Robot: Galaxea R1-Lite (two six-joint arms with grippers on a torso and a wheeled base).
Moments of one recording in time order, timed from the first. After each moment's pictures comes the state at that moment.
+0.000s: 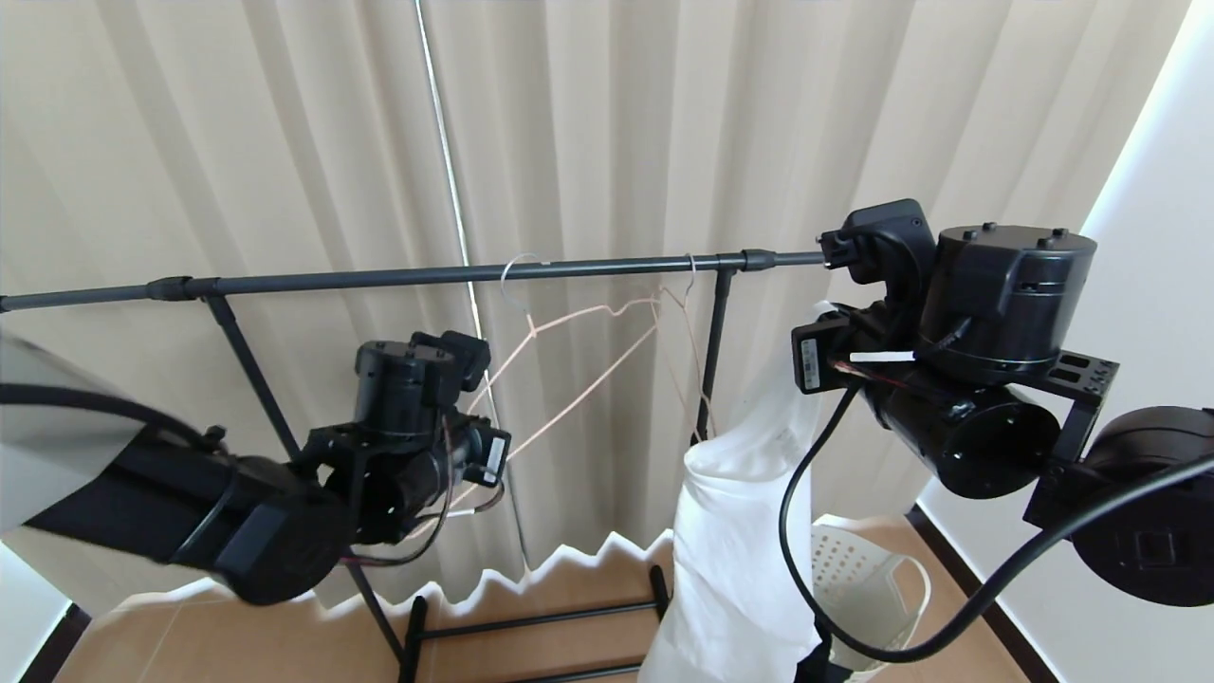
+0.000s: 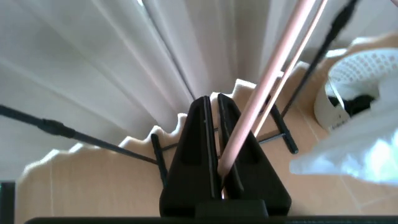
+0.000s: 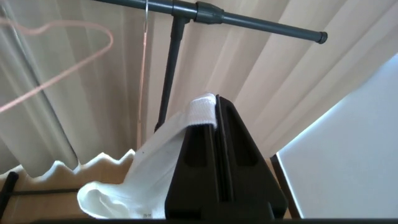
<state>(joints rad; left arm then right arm) -0.48 1.90 -0.78 -0.65 0.32 0.10 0.63 1.74 -0.93 -0.67 -0.69 -0.11</state>
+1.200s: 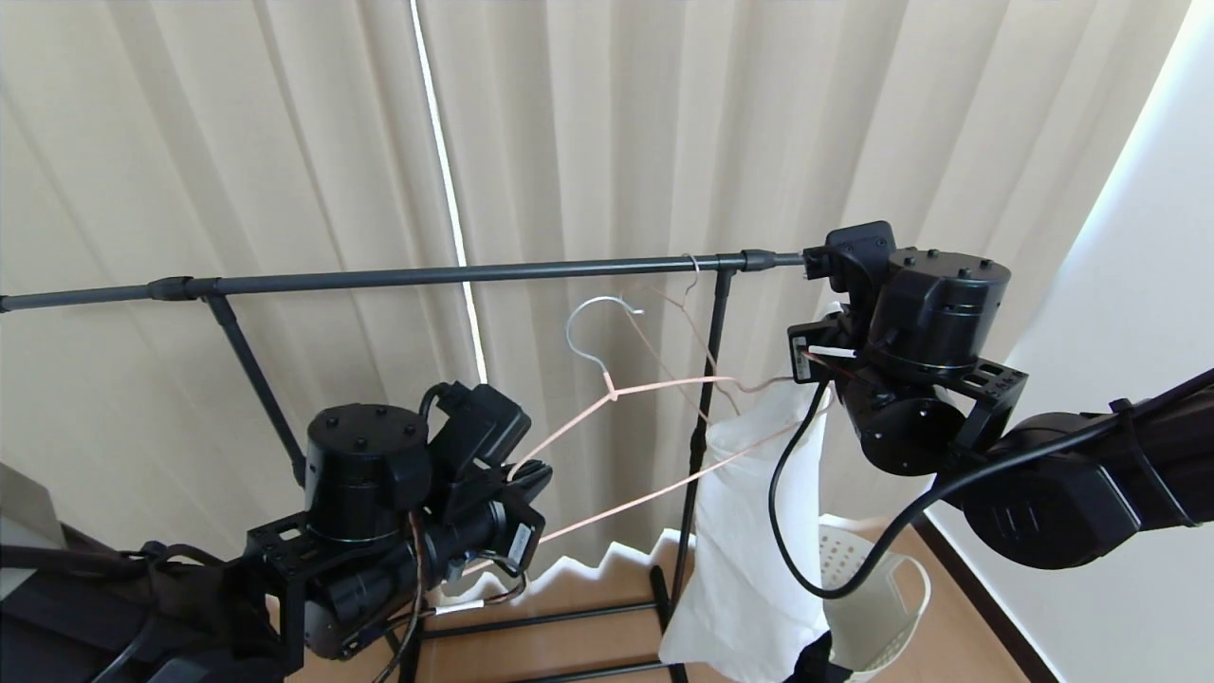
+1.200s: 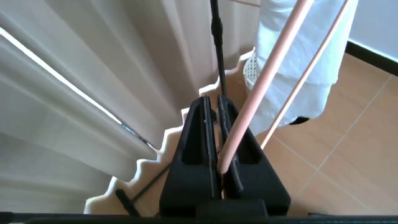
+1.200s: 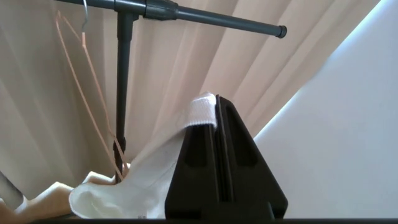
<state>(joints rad) -0.62 1.81 -0.54 -0.93 0.08 0.19 0.57 1.88 -0.95 -0.85 -0.80 -0.18</state>
